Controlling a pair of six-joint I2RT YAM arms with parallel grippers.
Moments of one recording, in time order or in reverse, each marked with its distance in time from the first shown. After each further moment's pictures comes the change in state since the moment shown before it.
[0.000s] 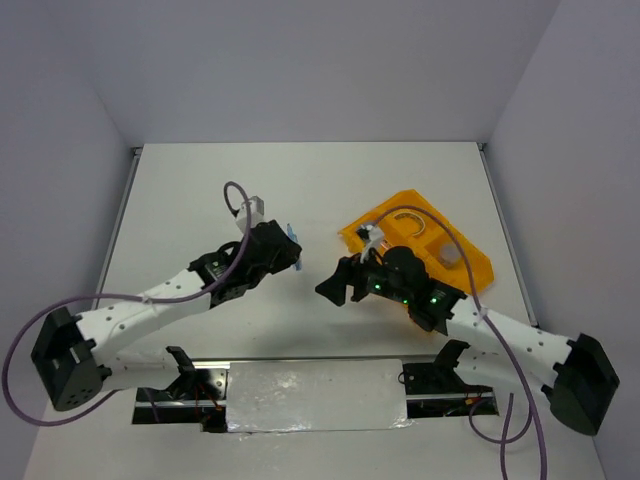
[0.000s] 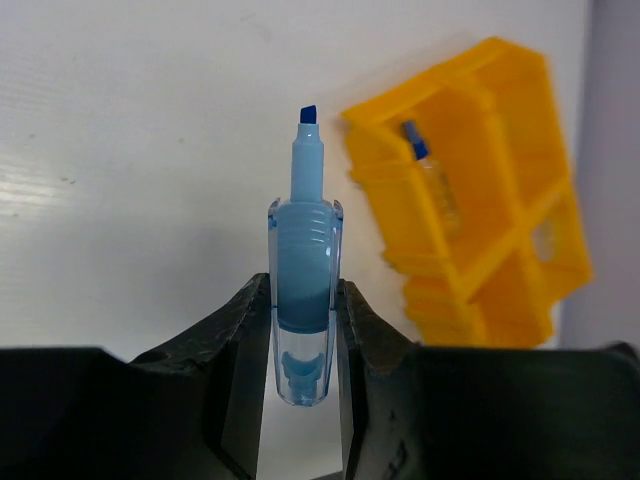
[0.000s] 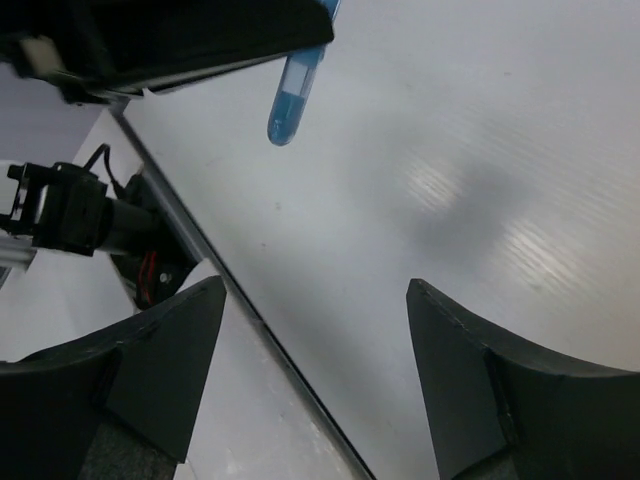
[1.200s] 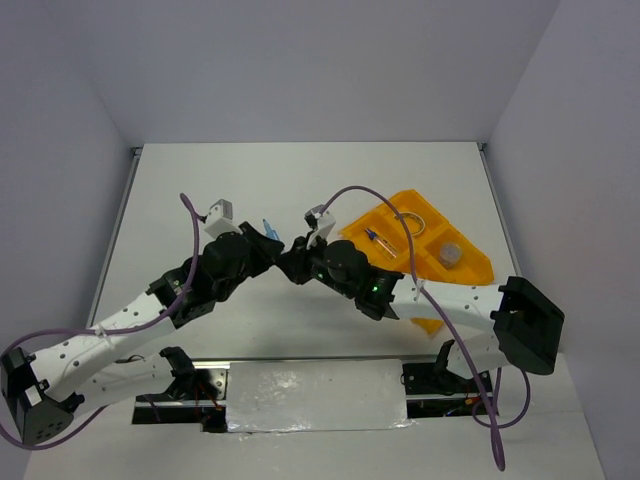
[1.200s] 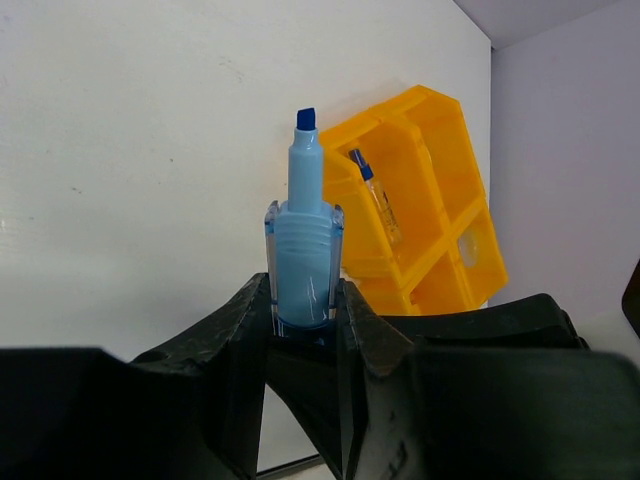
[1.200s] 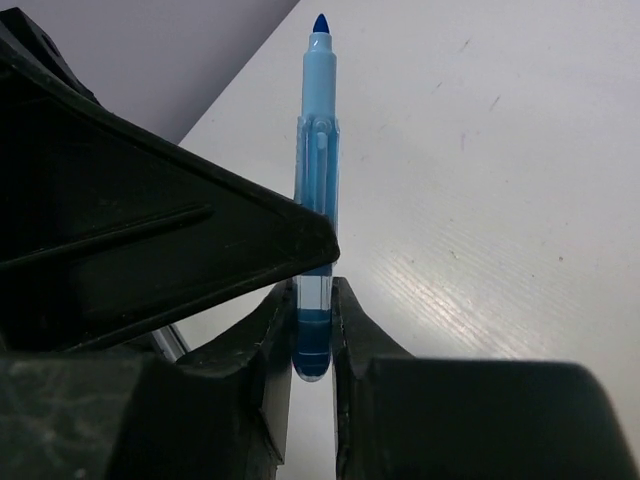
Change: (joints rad) left arm -0.011 -0.313 -0.082 -0.015 -0.016 -0.018; right arm 0.281 0.491 0.291 0.349 0.380 -0.050
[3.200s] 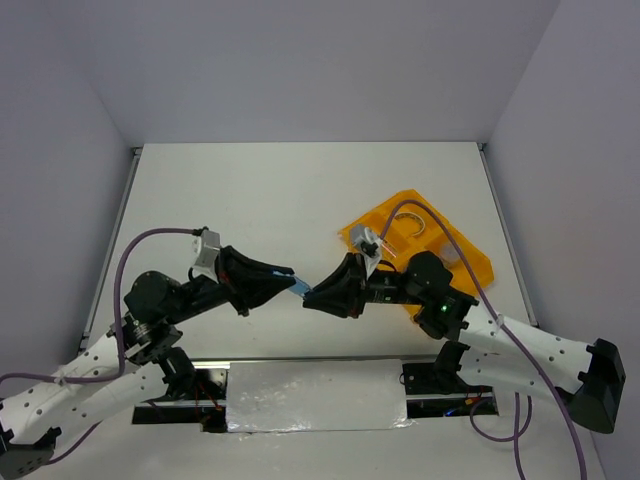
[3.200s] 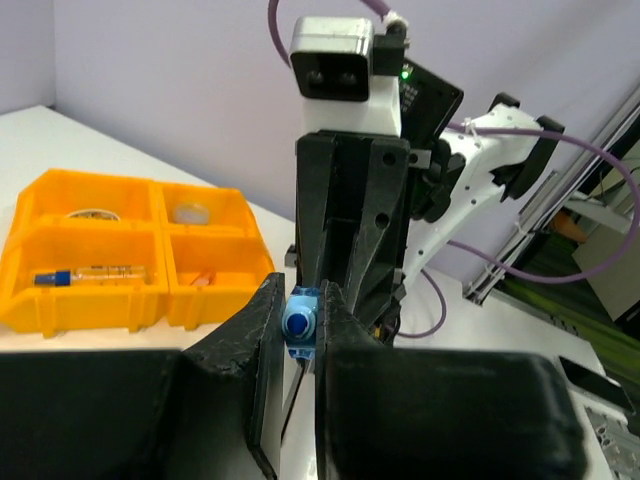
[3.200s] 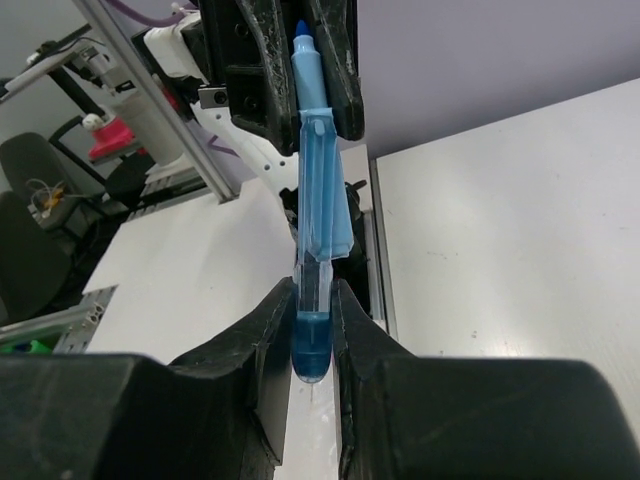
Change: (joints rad) left arm -0.016 -0.386 -0.207 0.590 0.771 0.623; right arm -0.098 -0.530 -0.192 -0.002 -0.744 -0.069
